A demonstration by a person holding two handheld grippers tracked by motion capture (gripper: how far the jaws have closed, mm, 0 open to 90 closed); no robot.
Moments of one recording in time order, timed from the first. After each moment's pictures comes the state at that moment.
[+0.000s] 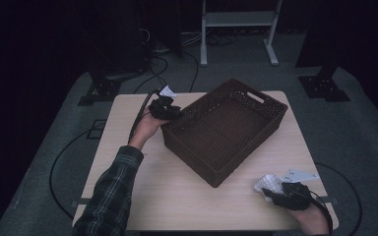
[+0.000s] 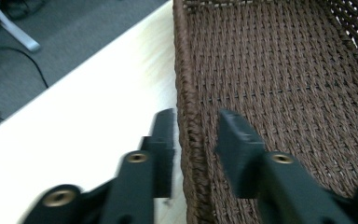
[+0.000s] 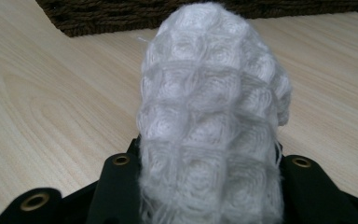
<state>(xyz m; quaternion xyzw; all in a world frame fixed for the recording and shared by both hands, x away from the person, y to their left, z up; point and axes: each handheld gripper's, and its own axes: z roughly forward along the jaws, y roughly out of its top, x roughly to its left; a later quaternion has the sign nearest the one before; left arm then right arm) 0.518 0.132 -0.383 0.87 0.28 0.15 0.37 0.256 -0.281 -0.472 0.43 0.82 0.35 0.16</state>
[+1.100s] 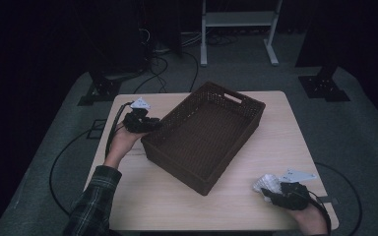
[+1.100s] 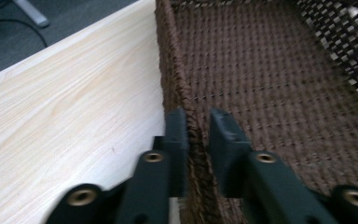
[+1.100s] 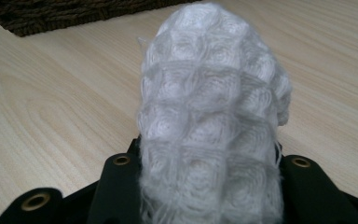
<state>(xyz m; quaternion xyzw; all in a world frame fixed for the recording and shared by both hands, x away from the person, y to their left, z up) 0.459 0.208 -0.380 0.84 0.33 0.14 0.41 0.256 -0.277 -0.472 0.43 0.82 0.35 0.16</state>
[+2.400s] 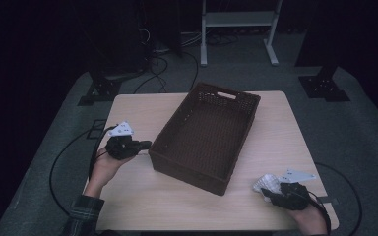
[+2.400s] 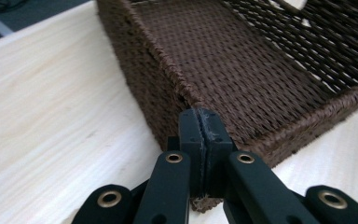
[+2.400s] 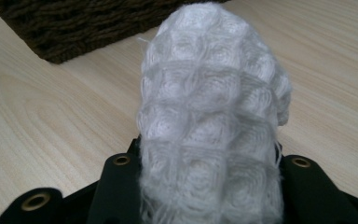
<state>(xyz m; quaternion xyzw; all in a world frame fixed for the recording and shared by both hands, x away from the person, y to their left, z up) 0.376 0.234 -0.395 0.84 0.28 0.12 0.44 0.255 -0.277 -0.472 0.43 0.82 0.34 0.16</state>
